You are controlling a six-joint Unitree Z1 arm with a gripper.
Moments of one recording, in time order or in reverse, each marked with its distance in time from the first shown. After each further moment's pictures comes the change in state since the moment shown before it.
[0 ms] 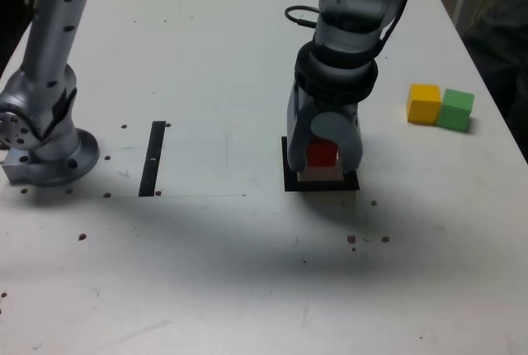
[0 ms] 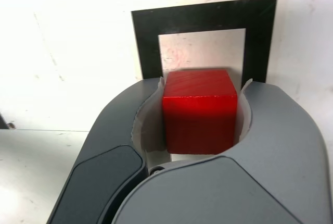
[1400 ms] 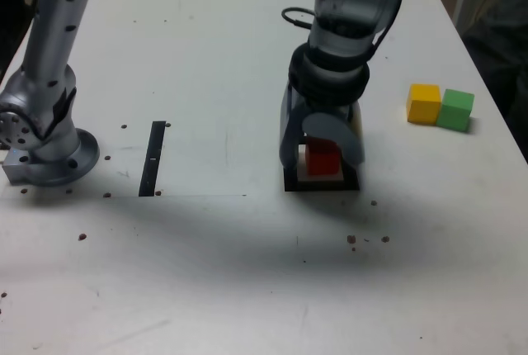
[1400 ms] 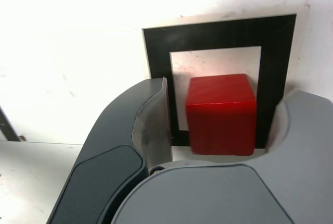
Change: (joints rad) arm 0.018 -0.003 0.033 0.005 0.021 0.033
